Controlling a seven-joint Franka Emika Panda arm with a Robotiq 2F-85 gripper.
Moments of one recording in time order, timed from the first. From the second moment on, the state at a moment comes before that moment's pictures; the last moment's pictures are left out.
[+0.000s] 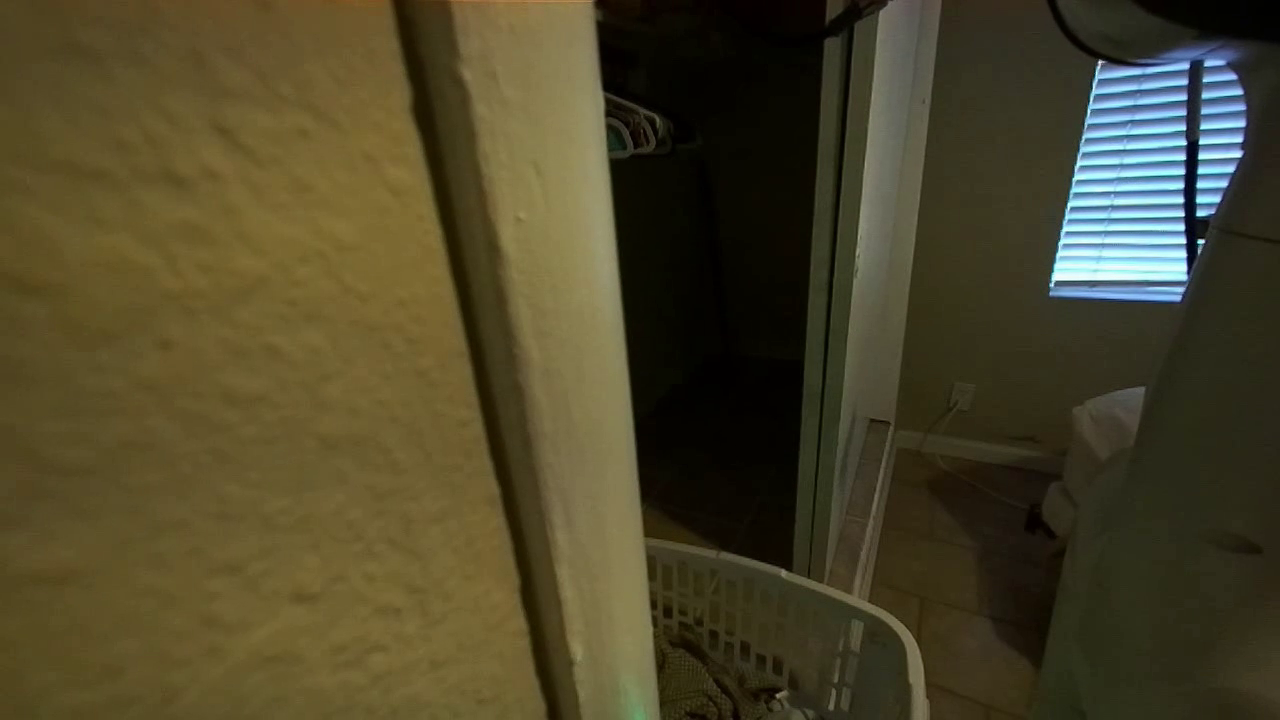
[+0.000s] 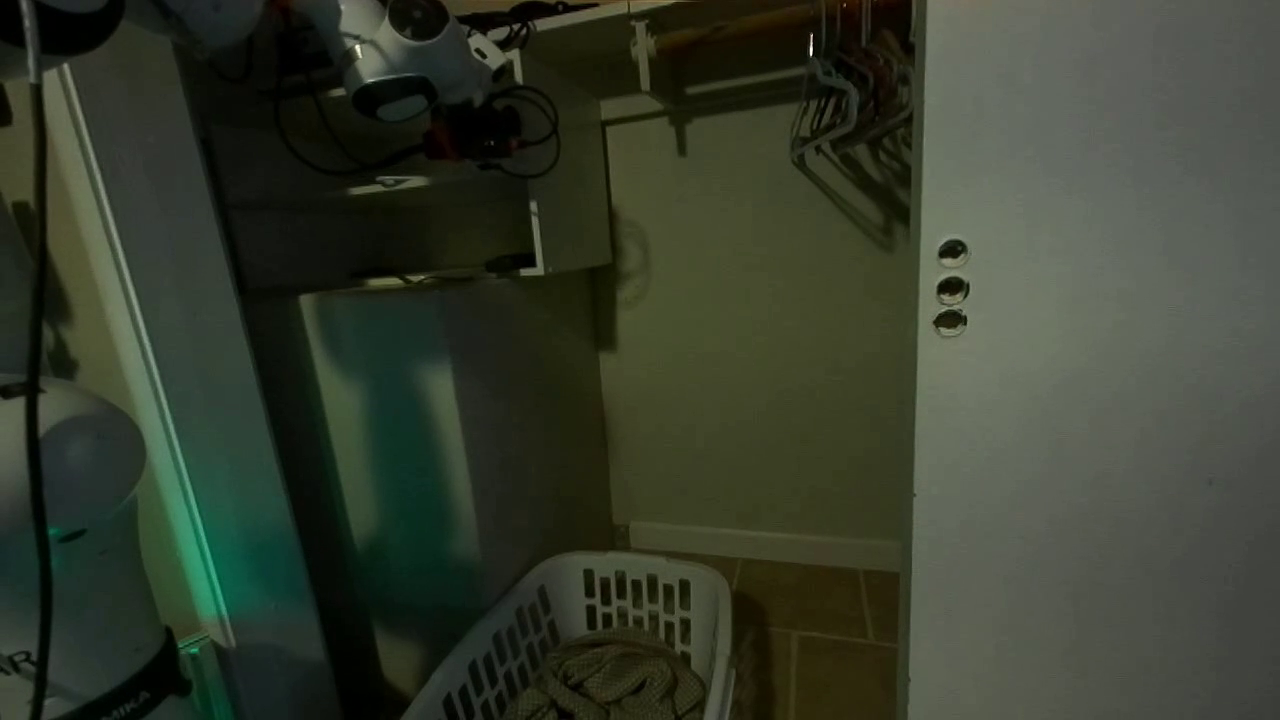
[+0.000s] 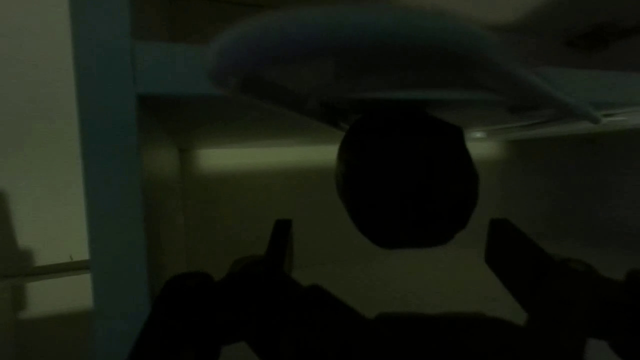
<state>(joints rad) 0.32 -0.06 0.13 -1.73 1.16 2.75 -1.19</state>
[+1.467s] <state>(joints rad) 0.17 -0.44 0.02 -1.79 0.63 1.90 -0.78</state>
